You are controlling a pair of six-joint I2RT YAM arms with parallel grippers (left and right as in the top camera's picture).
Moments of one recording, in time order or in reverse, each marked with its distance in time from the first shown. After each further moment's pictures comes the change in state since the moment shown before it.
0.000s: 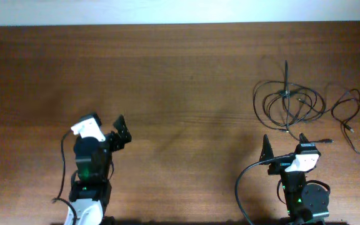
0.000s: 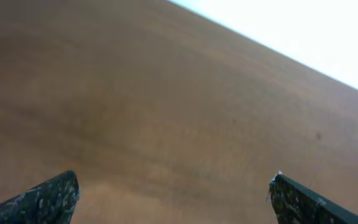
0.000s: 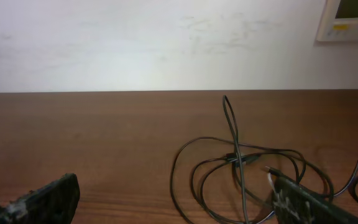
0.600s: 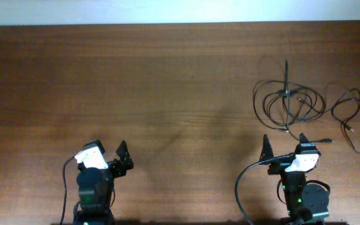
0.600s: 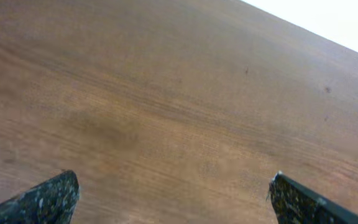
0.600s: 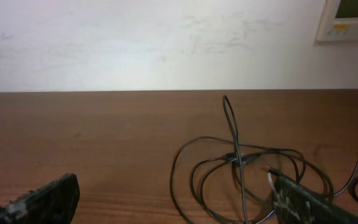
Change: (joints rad) left arm 0.000 -0.589 -0.204 -0.404 -0.002 0.023; right arm 0.000 0.001 0.000 0.000 0.000 0.000
